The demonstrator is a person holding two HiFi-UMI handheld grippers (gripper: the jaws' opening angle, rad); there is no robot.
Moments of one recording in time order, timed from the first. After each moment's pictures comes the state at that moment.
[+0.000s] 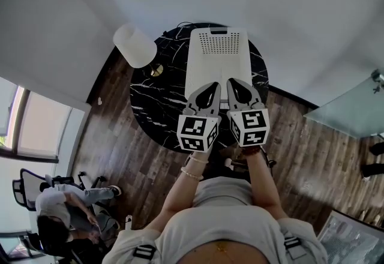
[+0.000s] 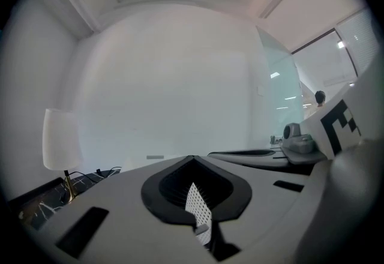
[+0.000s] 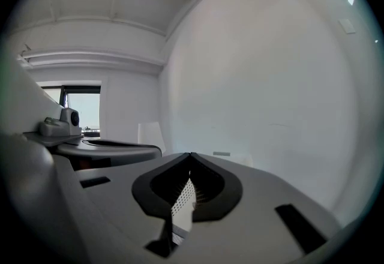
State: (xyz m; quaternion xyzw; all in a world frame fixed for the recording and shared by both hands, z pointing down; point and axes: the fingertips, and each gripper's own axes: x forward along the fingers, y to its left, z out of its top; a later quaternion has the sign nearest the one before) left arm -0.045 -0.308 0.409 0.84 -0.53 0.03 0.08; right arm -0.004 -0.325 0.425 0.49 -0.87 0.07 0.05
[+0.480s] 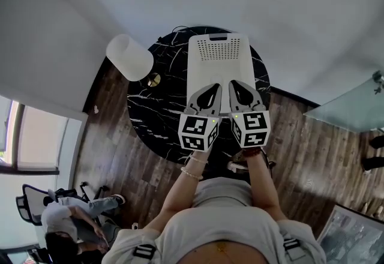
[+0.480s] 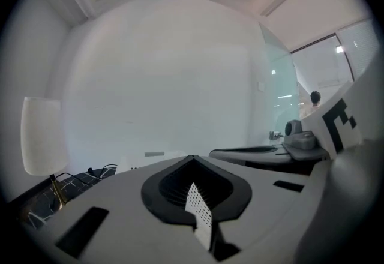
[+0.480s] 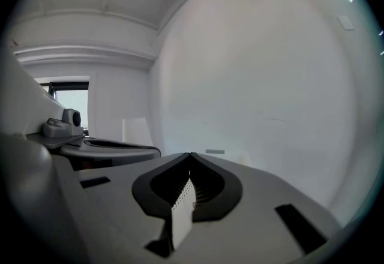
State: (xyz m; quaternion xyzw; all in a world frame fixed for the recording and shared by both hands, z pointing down) left arm -0.057 -0.364 0.430 0.86 -0.49 0.05 0.10; right arm -0.013 -0.376 0.442 0.52 -0.84 0.09 0.06
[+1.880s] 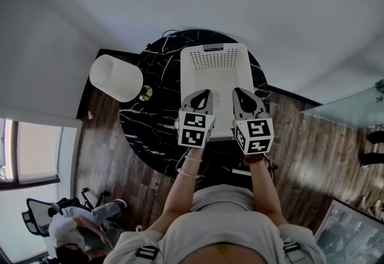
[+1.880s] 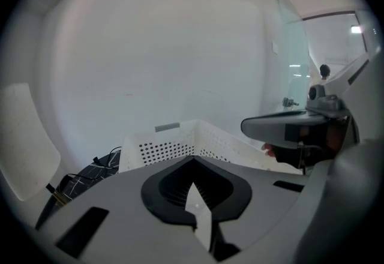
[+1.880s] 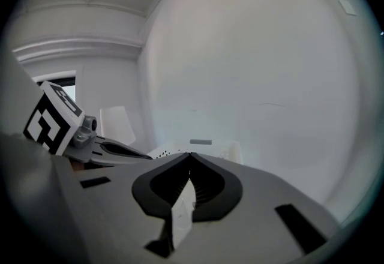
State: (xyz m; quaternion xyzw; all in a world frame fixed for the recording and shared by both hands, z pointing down) left arm -0.077 -0.459 0.509 0.84 -0.48 0.22 0.14; right arm 0.010 -0.448 0.482 0.54 -0.83 0.13 0.10
